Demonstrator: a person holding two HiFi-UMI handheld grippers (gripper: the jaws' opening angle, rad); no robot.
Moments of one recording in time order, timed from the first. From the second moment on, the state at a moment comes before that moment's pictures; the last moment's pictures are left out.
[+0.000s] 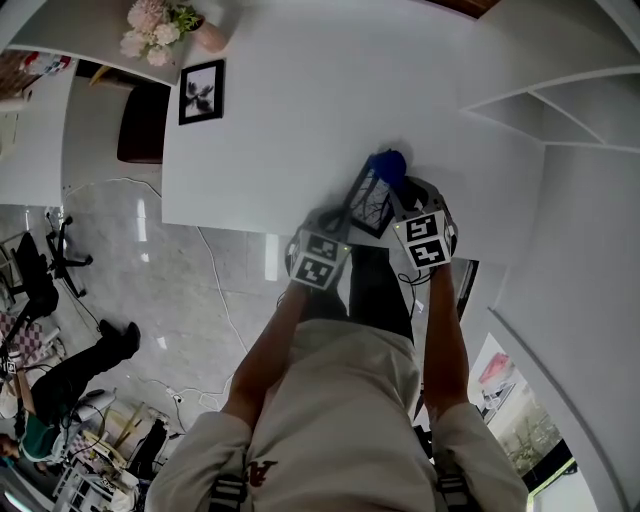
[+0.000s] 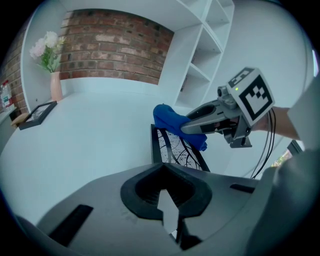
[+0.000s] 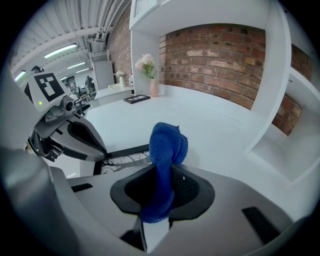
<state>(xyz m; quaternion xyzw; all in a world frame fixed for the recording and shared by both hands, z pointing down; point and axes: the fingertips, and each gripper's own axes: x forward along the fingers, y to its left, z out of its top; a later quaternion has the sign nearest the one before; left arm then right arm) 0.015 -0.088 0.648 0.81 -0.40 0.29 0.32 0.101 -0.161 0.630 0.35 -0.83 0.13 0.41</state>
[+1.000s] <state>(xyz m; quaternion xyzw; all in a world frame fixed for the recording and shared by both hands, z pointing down) 0.015 -0.089 0.650 0.82 -0.39 0.29 0.31 0.059 -0.129 0.609 0.36 -0.84 0.14 0.39</state>
